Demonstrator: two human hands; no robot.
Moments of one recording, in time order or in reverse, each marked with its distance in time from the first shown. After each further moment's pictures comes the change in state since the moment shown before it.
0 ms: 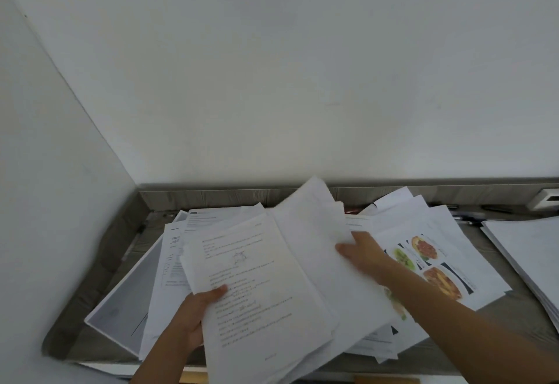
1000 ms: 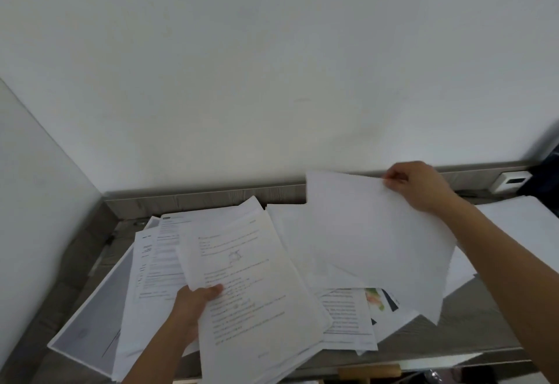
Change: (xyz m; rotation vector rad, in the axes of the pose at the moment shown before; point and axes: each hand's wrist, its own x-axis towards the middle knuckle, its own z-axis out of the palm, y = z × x) left_hand 0.024 -0.001 0.031 0.236 0.110 0.094; right_hand 0.002 -0.034 -0.158 -0.525 0.371 -0.333
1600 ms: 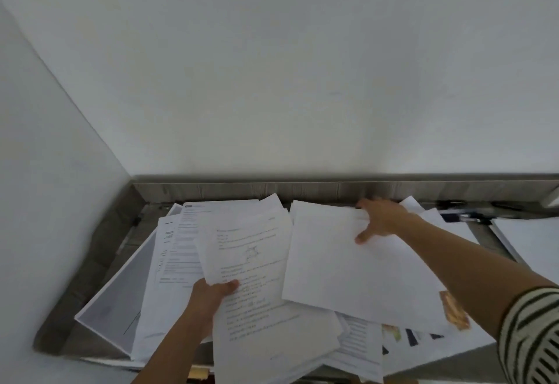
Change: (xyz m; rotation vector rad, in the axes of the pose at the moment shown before) left_hand -0.004 -0.006 -0.003 0.042 0.010 0.018; right_hand 0.047 -0.003 0.127 -0.483 -0.579 -0.023
